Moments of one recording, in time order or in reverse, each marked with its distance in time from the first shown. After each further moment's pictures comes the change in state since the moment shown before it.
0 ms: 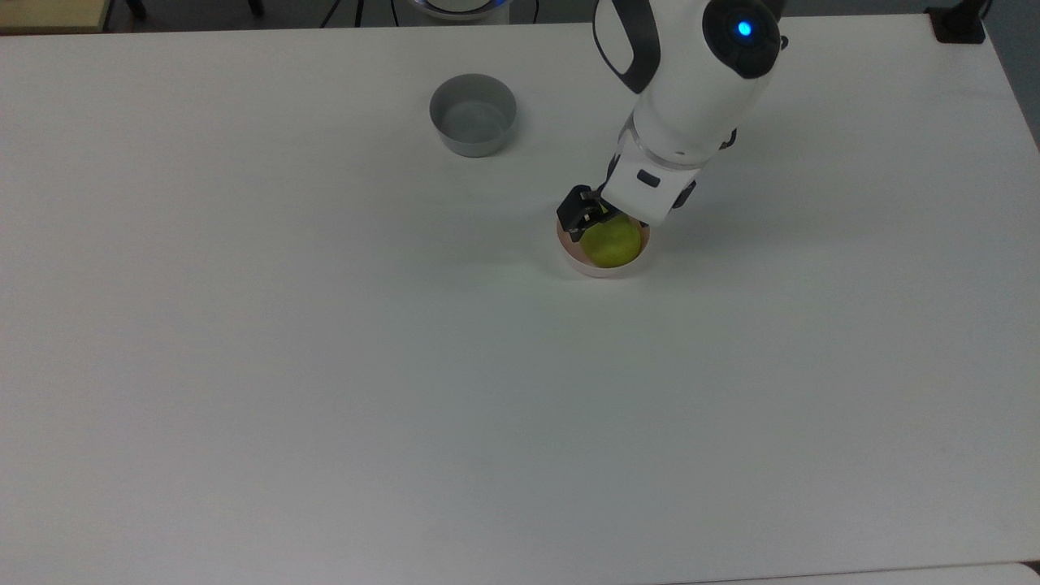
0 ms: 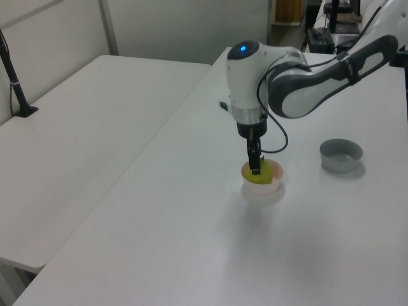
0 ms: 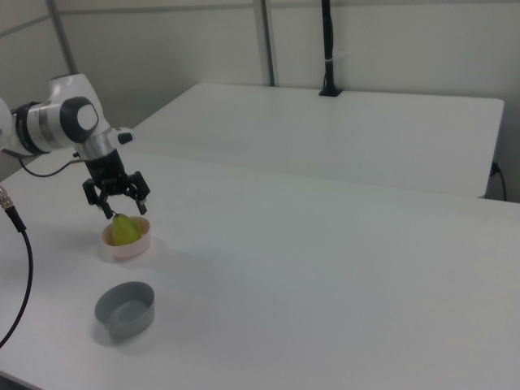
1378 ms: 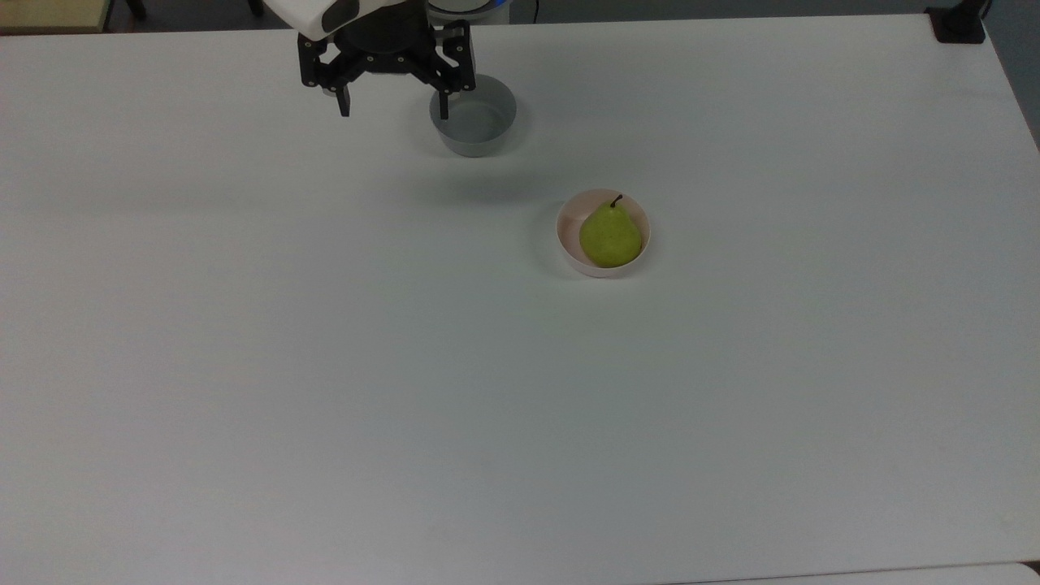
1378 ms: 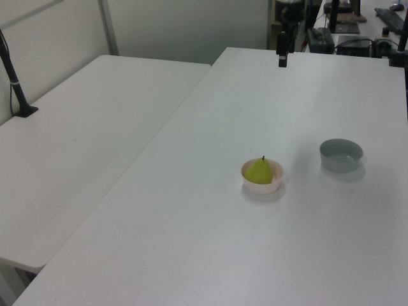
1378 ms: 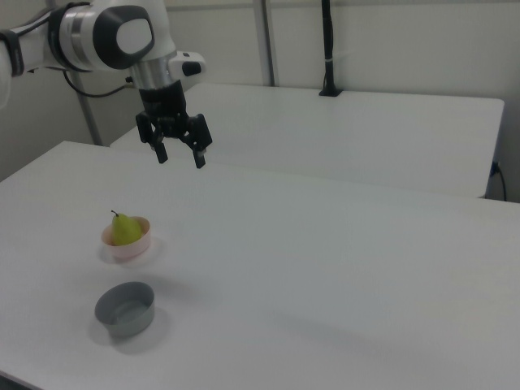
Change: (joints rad) arm -0.554 -0.309 0.186 0.036 0.058 -0.248 -0.123
